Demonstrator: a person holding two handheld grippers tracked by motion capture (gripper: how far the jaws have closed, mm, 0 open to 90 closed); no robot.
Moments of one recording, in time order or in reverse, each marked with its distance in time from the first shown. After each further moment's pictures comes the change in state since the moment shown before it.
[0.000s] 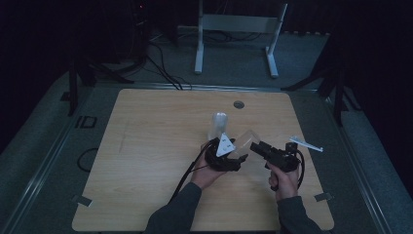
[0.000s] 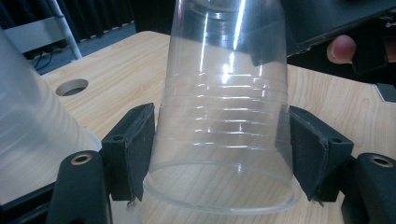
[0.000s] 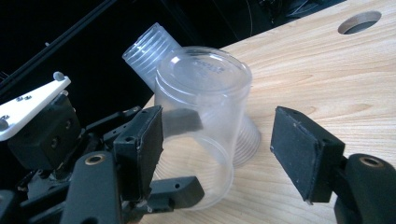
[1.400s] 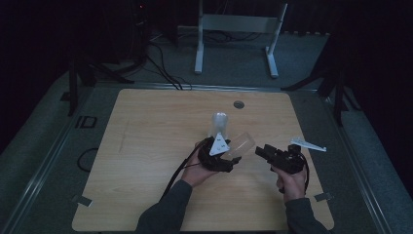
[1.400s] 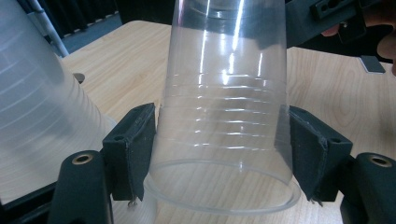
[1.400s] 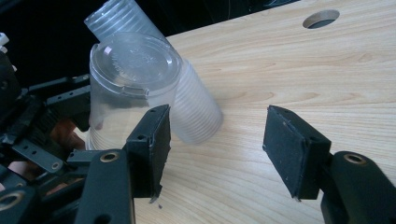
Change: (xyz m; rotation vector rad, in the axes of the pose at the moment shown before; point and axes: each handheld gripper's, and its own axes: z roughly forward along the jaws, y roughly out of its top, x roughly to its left) left arm 0.013 0.000 -0.018 0.064 -0.061 0.073; right arm -0.009 0.000 -0.011 0.079 -0.110 -0.114
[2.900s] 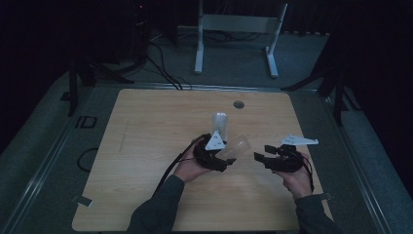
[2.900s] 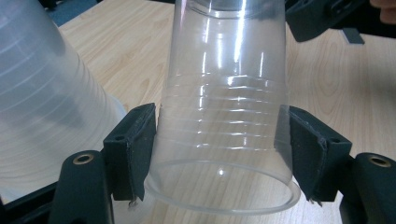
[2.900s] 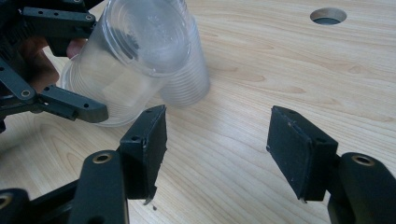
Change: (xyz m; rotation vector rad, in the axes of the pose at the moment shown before) left arm 0.016 0.001 -0.009 0.093 -0.091 0.024; right arm 0.017 0.014 0.001 0.193 -0.077 -0.304
